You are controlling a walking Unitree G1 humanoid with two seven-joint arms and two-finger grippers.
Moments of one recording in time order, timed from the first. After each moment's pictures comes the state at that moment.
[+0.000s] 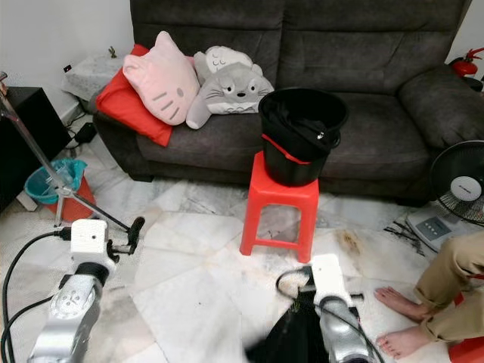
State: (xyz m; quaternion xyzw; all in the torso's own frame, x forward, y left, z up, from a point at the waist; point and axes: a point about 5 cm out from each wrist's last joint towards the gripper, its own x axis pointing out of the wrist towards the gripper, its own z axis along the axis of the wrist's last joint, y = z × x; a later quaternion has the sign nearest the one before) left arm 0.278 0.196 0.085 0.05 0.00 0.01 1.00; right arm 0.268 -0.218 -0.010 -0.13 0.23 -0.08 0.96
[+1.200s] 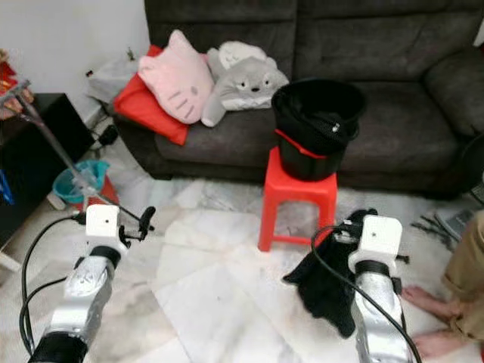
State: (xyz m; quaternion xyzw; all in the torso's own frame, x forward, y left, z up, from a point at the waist) left arm 0.307 0.191 0.080 0.04 0.01 0.00 1.00; right arm 0.269 -0.251 0.079 -0.08 0.02 -0.16 0.98
